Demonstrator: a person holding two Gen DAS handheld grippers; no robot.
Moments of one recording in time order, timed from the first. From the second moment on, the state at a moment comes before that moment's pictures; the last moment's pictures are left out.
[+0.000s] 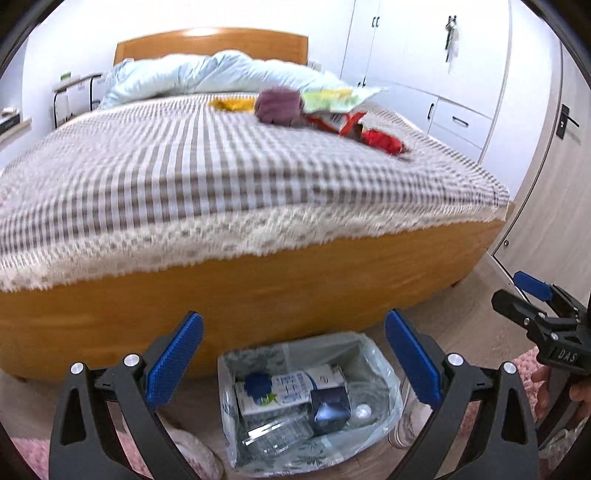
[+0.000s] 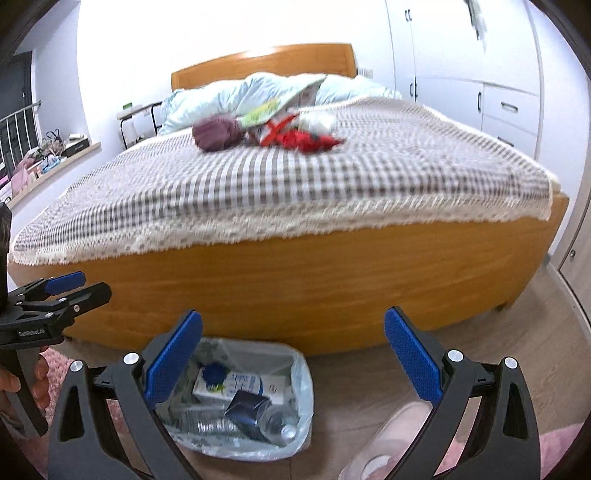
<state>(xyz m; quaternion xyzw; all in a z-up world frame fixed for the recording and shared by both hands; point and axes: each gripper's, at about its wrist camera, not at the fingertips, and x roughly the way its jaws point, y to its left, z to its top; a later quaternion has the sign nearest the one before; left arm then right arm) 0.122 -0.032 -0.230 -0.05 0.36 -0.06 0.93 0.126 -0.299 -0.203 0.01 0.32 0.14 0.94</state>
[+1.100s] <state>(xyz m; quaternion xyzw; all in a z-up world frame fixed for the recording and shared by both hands) 0.200 -0.042 -0.097 -0.05 0.19 -0.07 0.98 0.218 -0.289 -0.065 0.00 0.13 0.16 0.98</state>
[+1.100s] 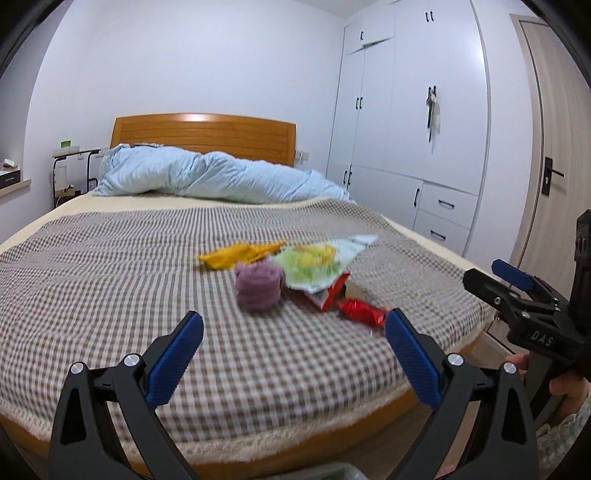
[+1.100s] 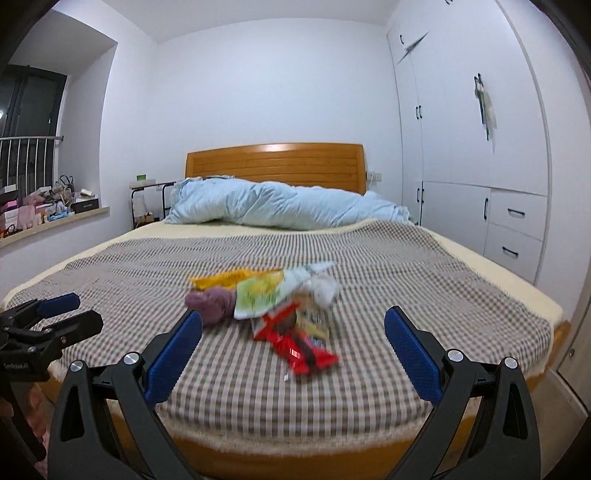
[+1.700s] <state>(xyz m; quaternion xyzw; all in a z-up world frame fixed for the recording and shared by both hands) 0.256 -0.029 -0.062 -0.05 0.13 -0.04 0.99 0.276 -0.287 -0.044 0.04 0.09 0.12 0.99</state>
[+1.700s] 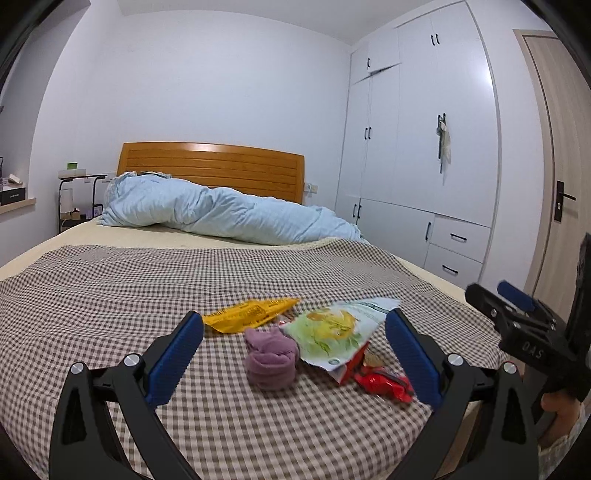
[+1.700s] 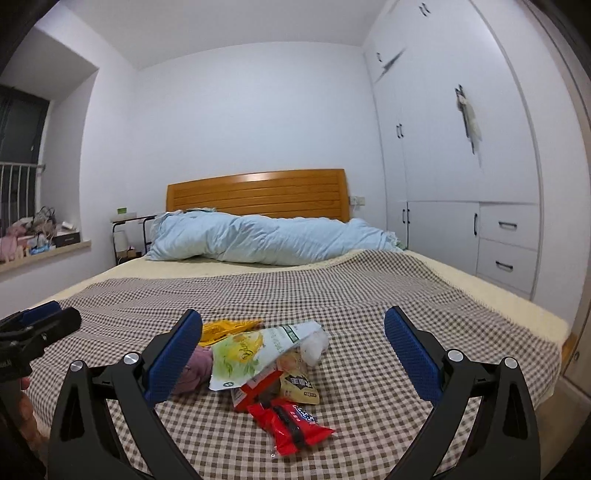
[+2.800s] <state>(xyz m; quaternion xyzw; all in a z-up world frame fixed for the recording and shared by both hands) 0.291 -0.005 -0.108 -0.08 0.20 -0.03 0.98 0.321 -0.281 -0.092 0.02 0.22 0.07 0.97</state>
